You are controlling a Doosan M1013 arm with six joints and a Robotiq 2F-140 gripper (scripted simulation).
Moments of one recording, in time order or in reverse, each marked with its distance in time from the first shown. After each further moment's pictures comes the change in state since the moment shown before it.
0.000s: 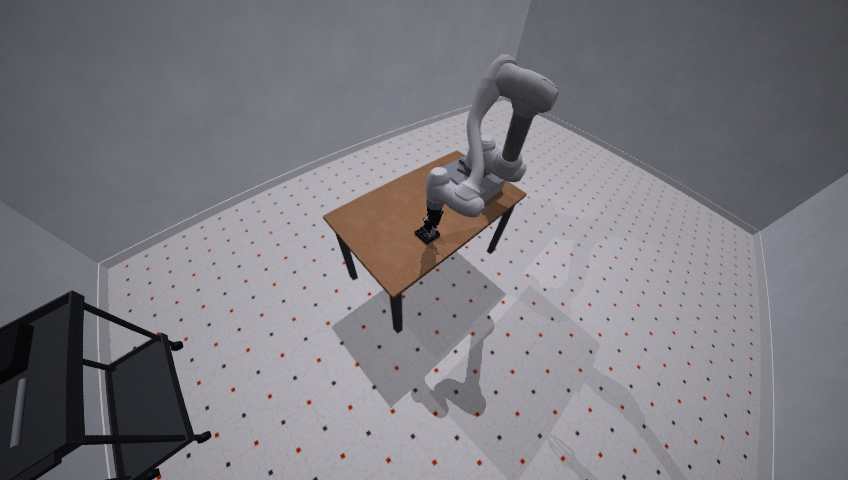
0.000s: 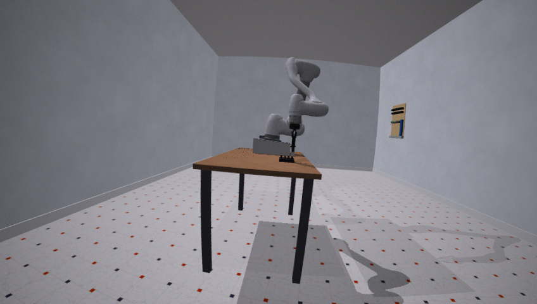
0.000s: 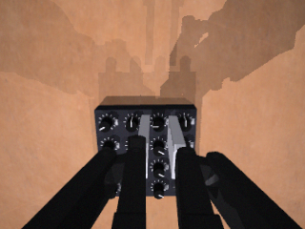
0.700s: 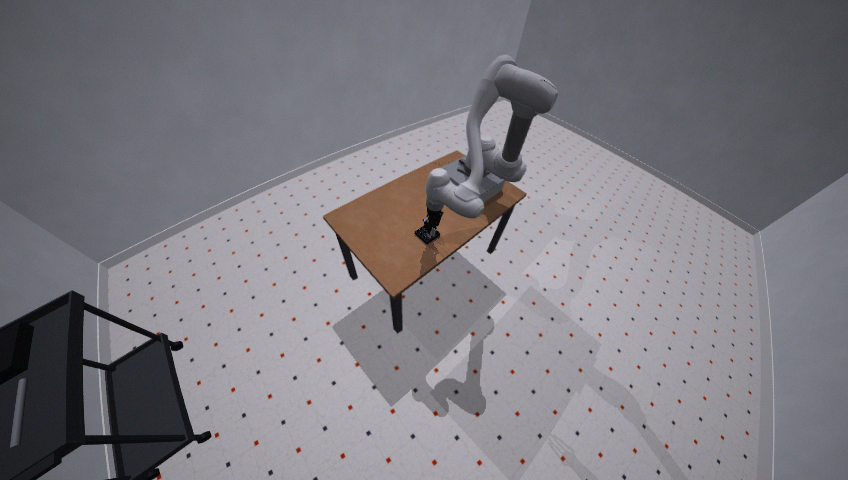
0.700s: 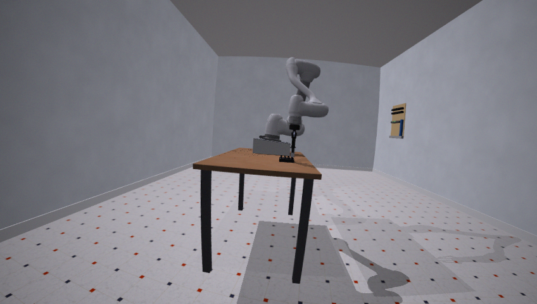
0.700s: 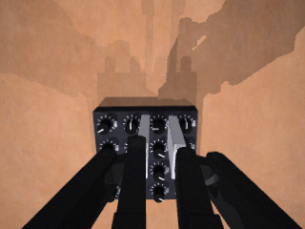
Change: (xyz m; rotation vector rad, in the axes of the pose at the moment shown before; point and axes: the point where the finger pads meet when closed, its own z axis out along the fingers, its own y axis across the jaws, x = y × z) arm 0.000 0.000 0.006 0.000 0.000 0.000
